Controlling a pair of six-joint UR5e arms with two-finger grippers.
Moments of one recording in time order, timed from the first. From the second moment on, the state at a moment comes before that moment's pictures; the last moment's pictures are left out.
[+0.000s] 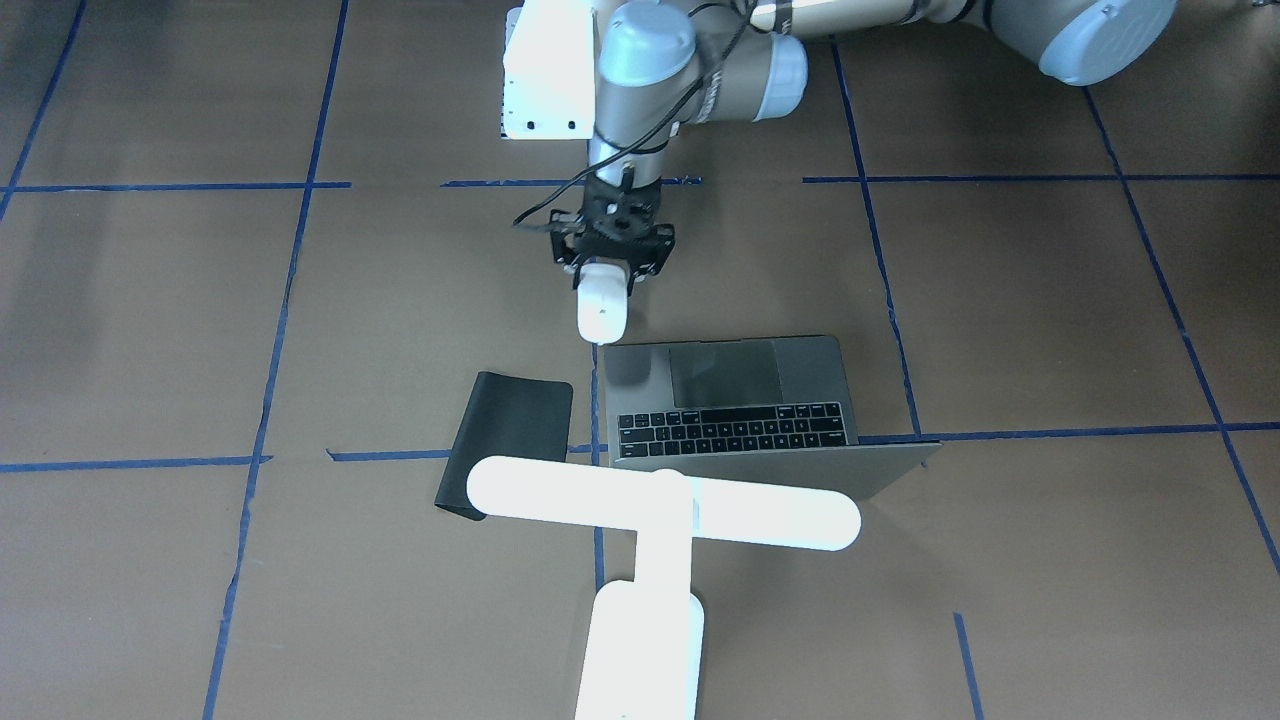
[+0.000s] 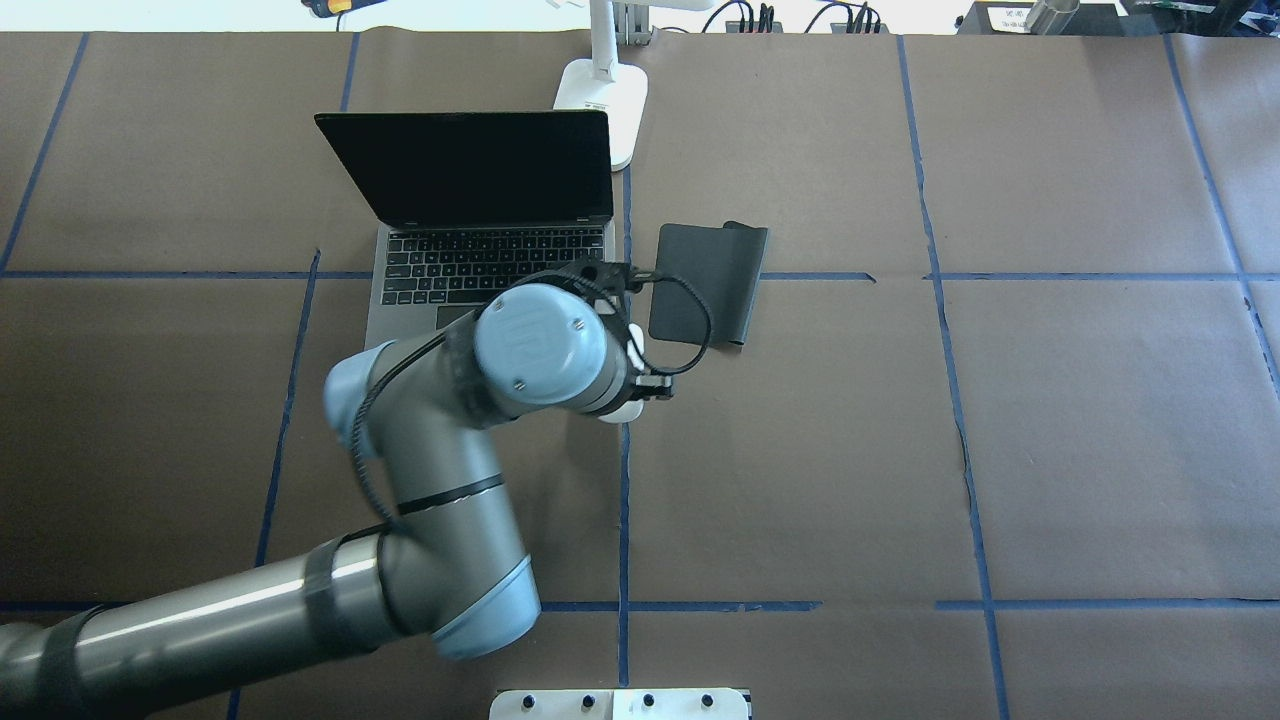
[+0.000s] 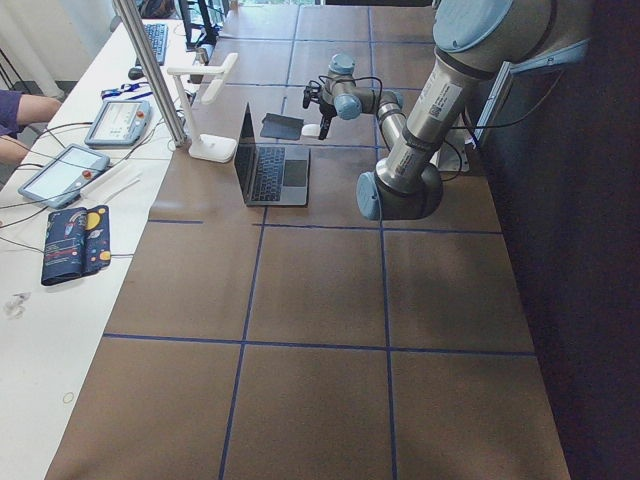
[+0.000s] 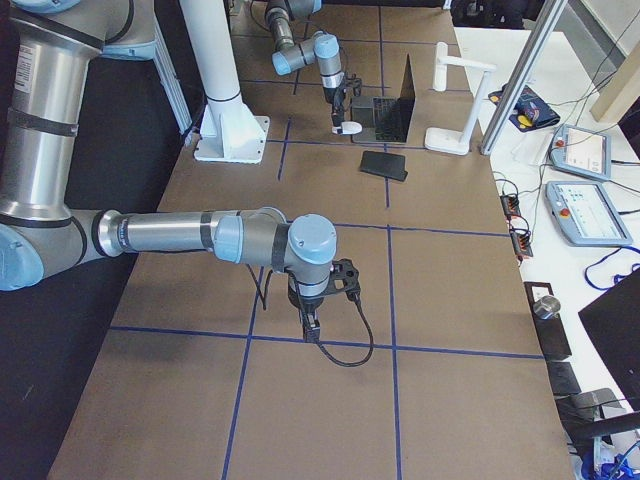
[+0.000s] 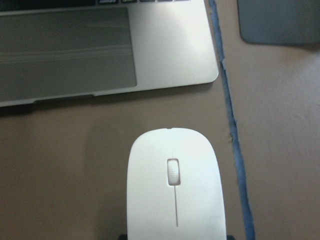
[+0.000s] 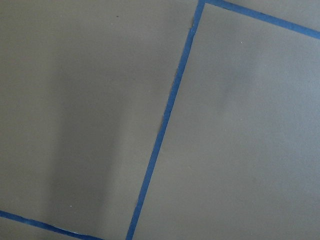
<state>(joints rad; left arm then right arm) -0.44 -2.43 -1.49 -1.74 -1.69 -1.24 1.58 -1.84 1.92 -1.75 2.29 -0.36</state>
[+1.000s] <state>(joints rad) -0.52 -2.88 -0.75 -1.97 -1.77 -1.22 1.58 -1.84 1.90 -1.75 2.29 -0.36</state>
